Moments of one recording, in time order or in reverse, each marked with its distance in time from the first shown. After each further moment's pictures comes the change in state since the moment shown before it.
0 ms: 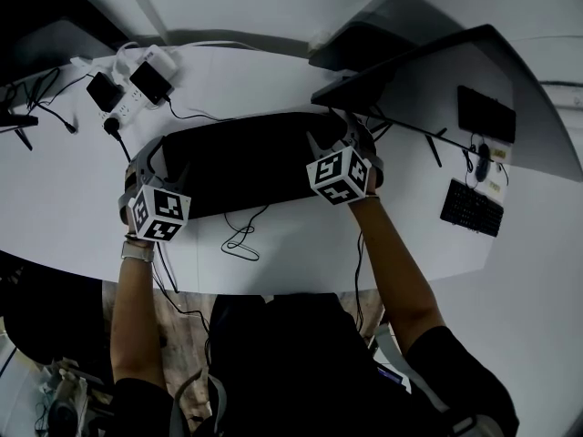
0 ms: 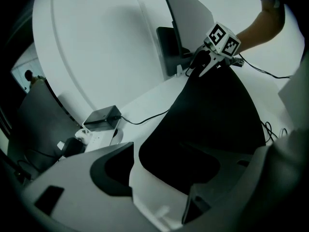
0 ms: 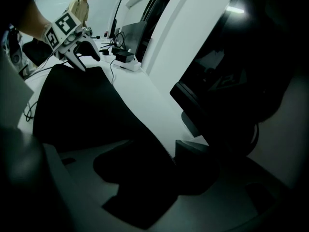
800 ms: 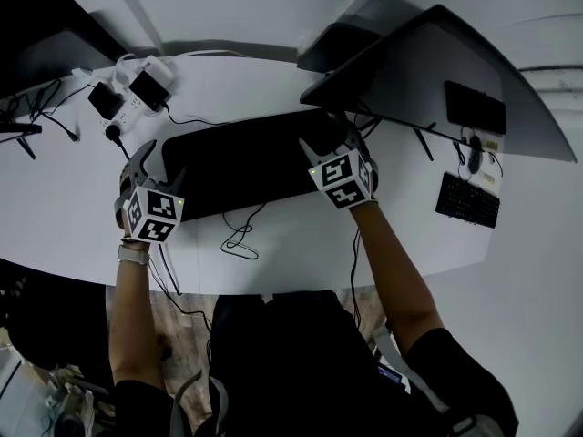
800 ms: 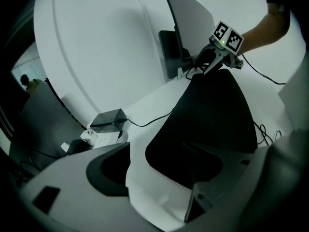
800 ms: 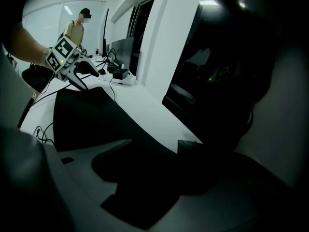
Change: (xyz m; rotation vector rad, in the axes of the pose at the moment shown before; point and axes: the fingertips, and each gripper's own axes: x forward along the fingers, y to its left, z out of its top) left arm -0.016 0.008 0.005 -0.002 0.000 -0.005; right arm -0.034 0.003 0.003 0.180 -0.075 0.058
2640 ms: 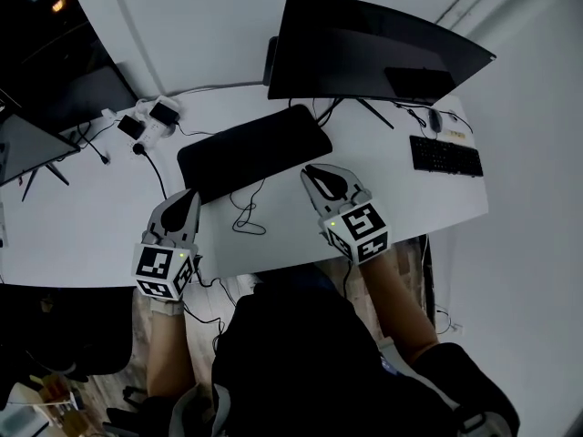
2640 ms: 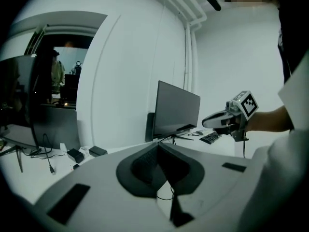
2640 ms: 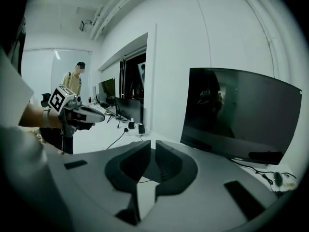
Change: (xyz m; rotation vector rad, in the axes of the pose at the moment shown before) left arm -0.264 -0.078 0.099 -0.364 -0.603 -0.160; right arm -0.285 0.121 0.064 0.342 -0.413 -0.063
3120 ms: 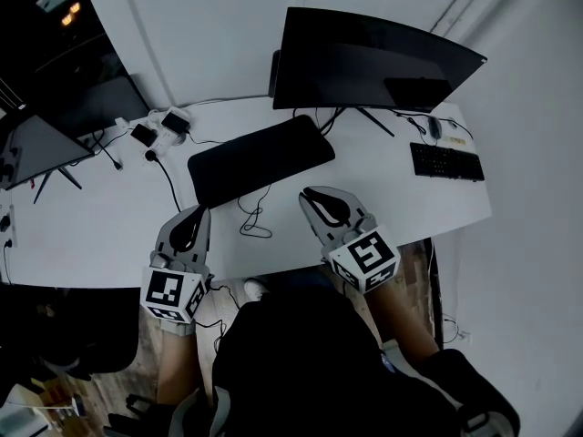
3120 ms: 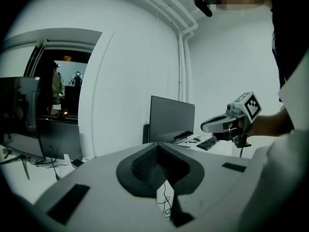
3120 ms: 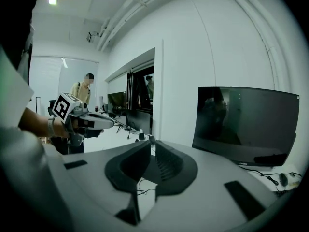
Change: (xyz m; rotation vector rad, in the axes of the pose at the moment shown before) left arm -0.050 -0.039 0.038 0.049 -0.101 0.007; right arm -0.052 0.058 0.032 0.005 -0.105 0.055
